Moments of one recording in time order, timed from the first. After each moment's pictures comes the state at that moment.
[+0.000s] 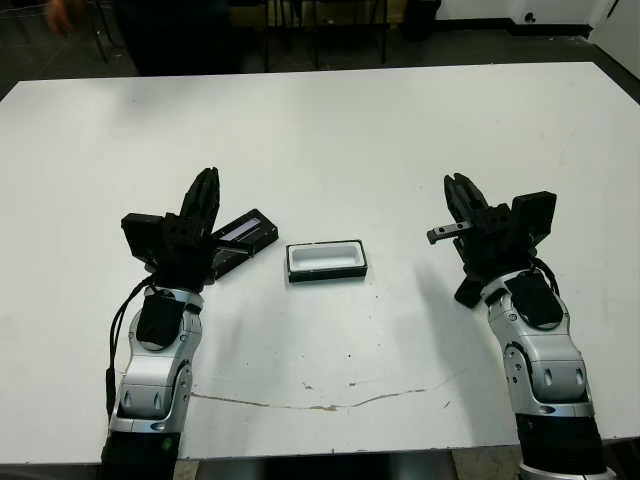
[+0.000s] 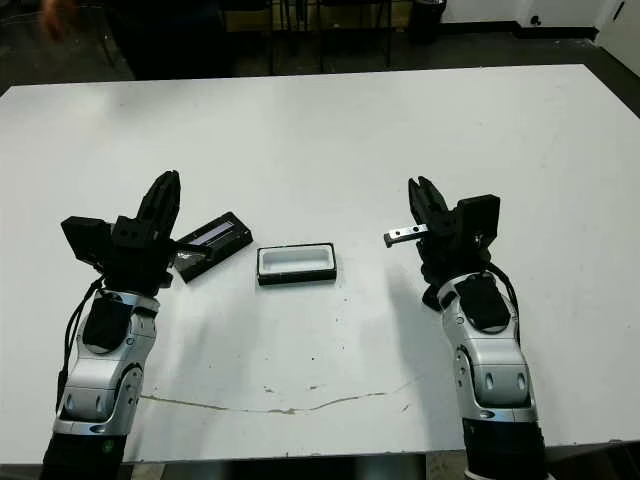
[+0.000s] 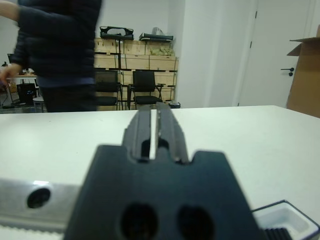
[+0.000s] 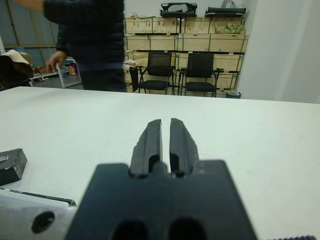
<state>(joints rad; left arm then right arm) -0.07 0.10 0.01 -0.15 -0.10 -0.10 -0.11 -0.16 -0.20 -0.05 -0.13 0.14 0.15 0.21</state>
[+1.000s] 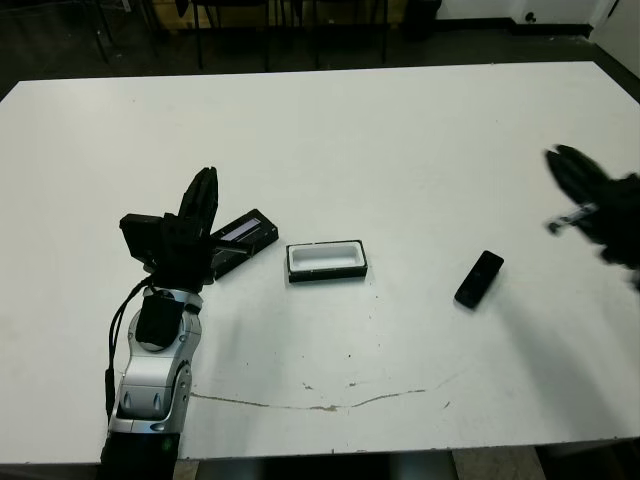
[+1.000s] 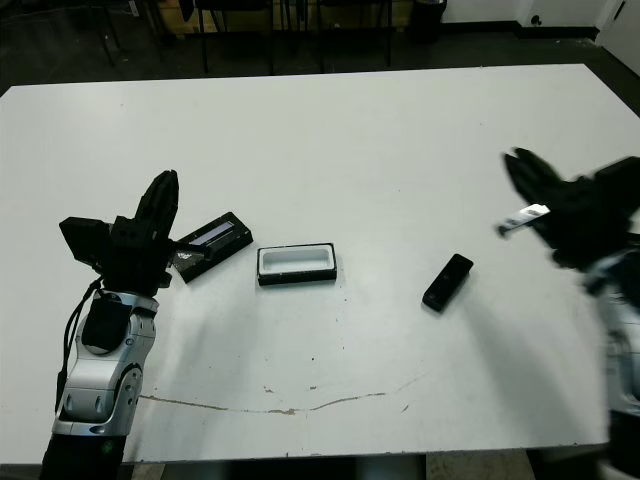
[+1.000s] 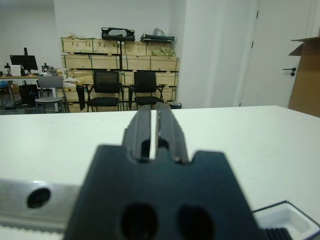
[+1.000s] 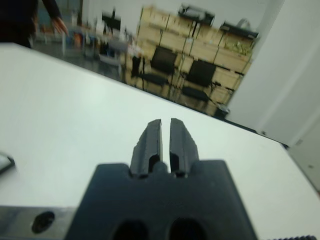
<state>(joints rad) -0.07 0.10 0.01 -0.15 -0.10 -0.10 -0.10 -0.09 -0.73 -0.36 -0.10 0.32 0.23 0.62</state>
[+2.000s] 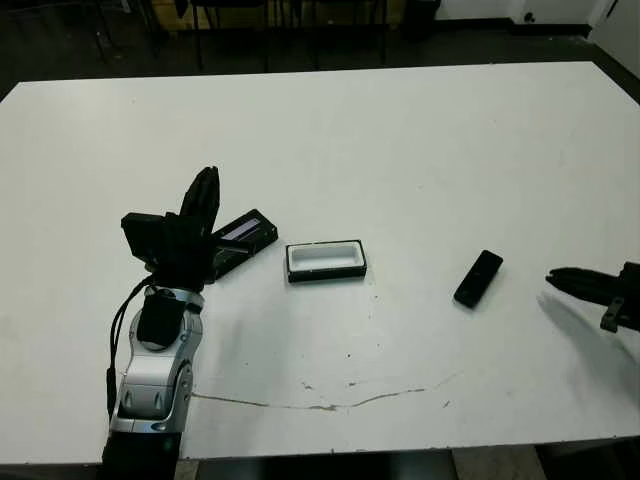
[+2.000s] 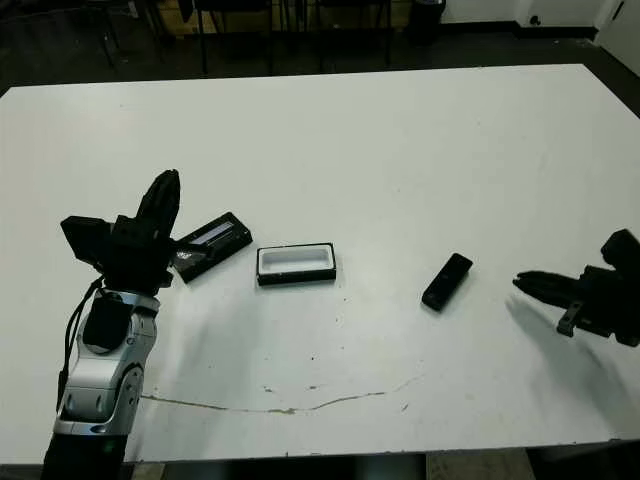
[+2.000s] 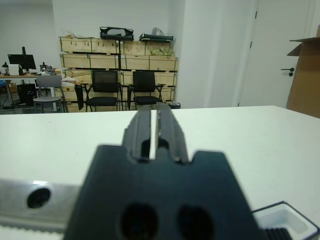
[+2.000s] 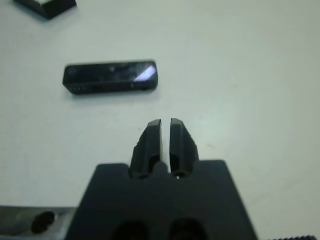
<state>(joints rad) -0.07 0.10 0.01 -0.15 -0.10 -0.09 -0.10 -0.12 -0.92 -0.16 0.40 0.26 0.13 1.17</state>
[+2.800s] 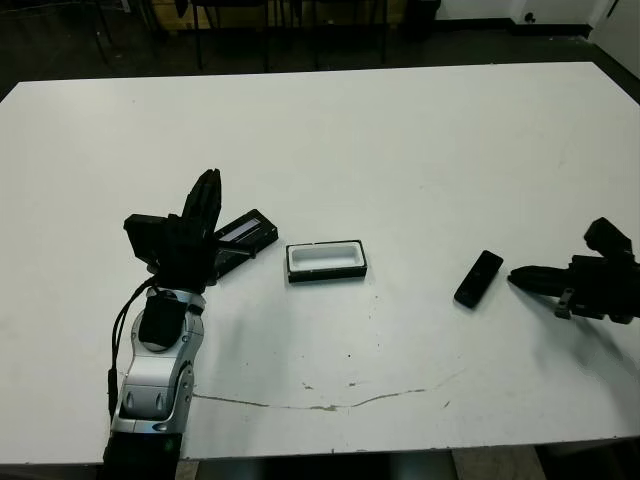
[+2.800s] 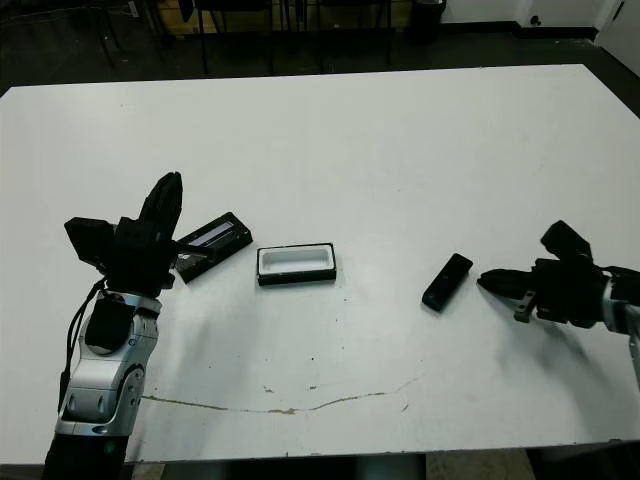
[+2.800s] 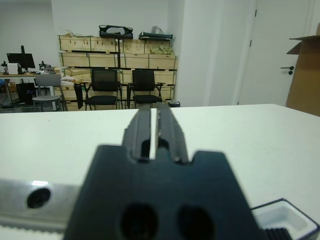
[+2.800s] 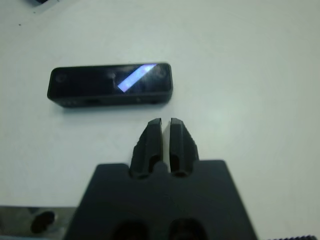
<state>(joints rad) -0.07 0.10 0.00 -0.14 -0.09 -0.10 -0.10 -0.27 -0.87 0.03 0.29 0.16 0.30 1.07</state>
